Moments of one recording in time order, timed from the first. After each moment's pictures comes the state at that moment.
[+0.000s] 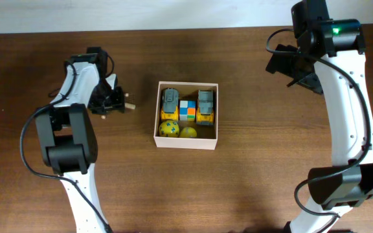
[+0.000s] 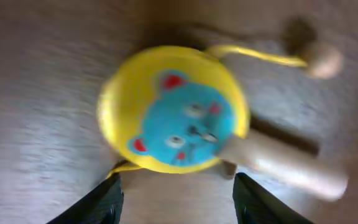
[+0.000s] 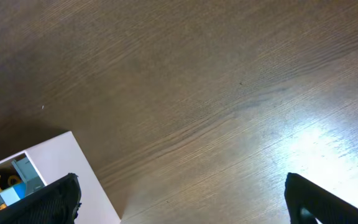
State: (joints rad) left arm 0.05 2.33 1.85 -1.13 0.05 -0.06; right arm 0.07 1.90 2.12 -1.51 0.17 0.58
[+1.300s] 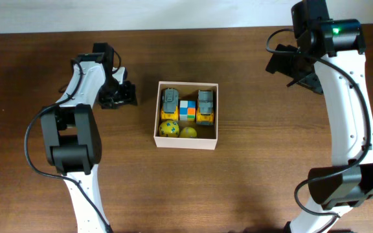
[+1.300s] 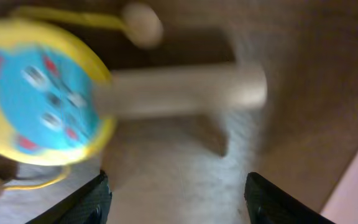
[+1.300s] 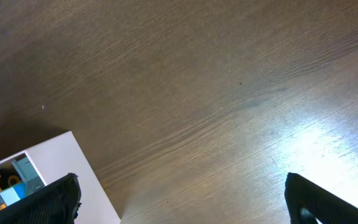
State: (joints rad) left arm -0.01 2.33 1.85 -1.08 0.19 -0.07; right arm 0.07 1.90 2.12 -1.51 0.17 0.58
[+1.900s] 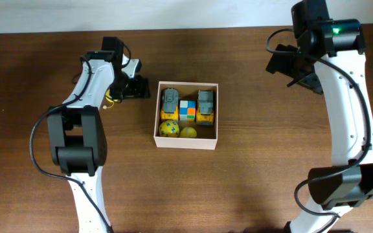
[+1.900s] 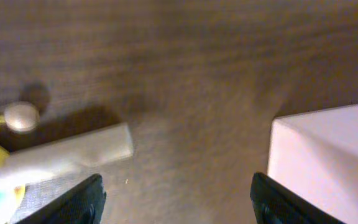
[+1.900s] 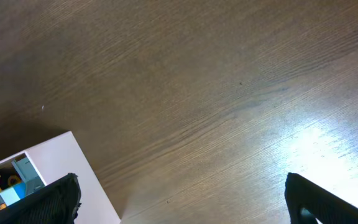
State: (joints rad) left arm -0.07 2.31 1.88 -0.97 0.27 0.03; right arm 0.07 1.90 2.12 -1.51 0.17 0.58
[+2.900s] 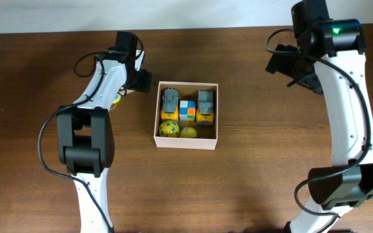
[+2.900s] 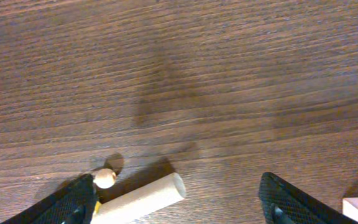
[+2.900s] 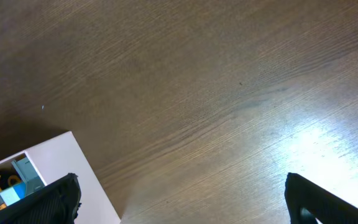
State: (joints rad) left arm -0.14 2.31 1.88 -0.81 -0.06 0.06; right arm 0.07 1.90 2.12 -1.51 0.17 0.58
